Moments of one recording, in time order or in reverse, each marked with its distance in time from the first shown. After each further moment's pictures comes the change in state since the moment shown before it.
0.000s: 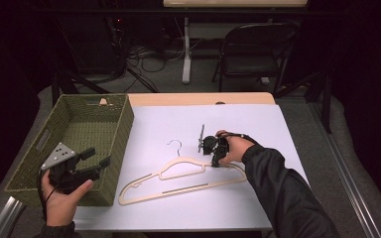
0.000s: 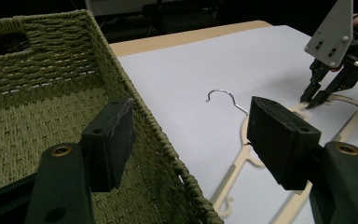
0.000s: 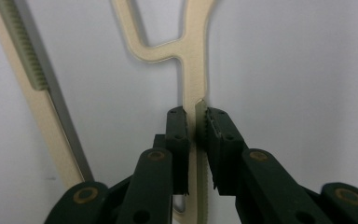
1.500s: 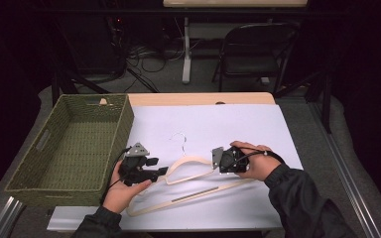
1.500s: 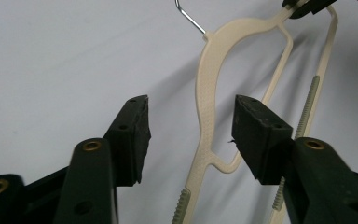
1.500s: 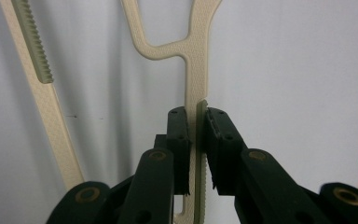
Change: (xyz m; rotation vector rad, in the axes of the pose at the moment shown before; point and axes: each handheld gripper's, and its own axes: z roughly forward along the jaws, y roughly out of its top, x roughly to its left) left arm -0.083 -0.002 0.128 0.329 -0.293 0.091; right arm 0.078 -0.039 -0.050 -0.106 -0.424 -0.196
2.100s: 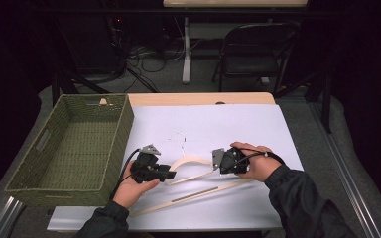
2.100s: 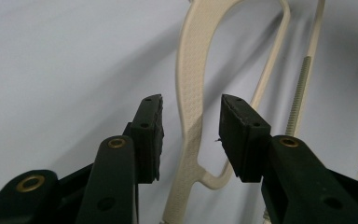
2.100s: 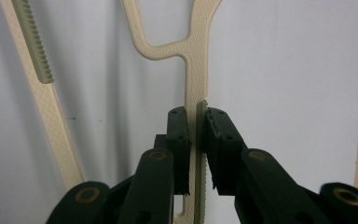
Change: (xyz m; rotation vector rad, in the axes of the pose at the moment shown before) left arm 0.006 0.000 0.031 0.103 -0.115 -0.049; right arm 0.002 -0.001 0.000 -0.020 -0.019 -0.008
